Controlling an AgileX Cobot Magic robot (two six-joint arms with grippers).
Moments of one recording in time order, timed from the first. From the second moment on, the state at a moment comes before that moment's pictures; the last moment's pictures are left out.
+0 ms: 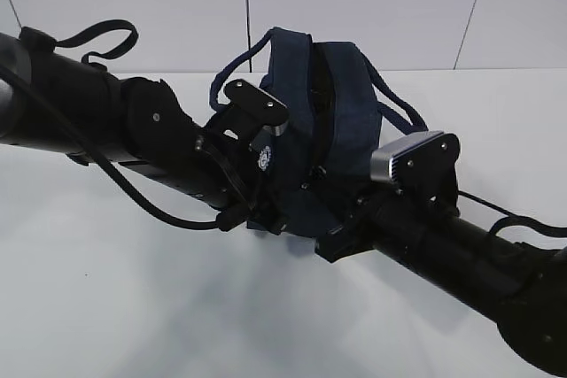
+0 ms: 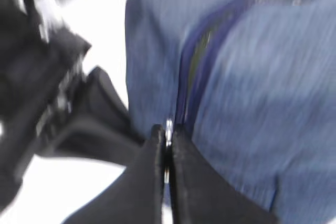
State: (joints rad) left arm -0.68 1.93 -1.11 -0.48 0.18 0.59; right arm 0.54 1.92 -0.52 -0.14 -1.14 0.15
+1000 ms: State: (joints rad) left arm -0.68 1.93 -1.11 -0.49 0.18 0.59; right arm 0.54 1.83 -0.66 -0.03 -1.11 -0.01
